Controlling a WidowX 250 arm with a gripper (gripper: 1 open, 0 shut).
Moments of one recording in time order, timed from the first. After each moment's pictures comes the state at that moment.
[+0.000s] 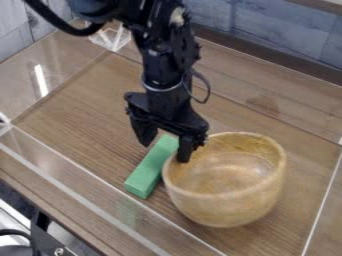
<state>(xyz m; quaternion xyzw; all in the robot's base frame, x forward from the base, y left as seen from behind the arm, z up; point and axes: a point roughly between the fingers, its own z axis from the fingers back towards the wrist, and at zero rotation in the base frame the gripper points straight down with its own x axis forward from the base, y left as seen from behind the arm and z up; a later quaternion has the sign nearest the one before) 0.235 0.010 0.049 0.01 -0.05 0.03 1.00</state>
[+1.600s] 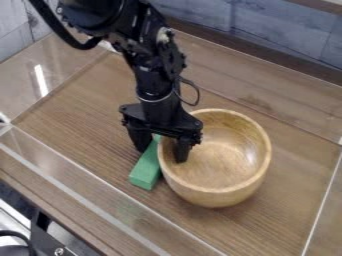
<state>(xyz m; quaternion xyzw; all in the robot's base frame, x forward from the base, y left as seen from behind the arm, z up) 0.246 0.017 0.025 -0.02 -0.08 0.11 0.99</state>
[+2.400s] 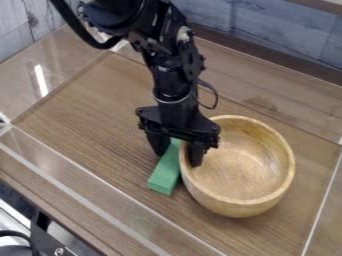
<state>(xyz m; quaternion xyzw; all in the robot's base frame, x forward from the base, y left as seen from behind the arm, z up) 0.247 -0.002 0.028 -0.03 -0.05 0.08 0.99</state>
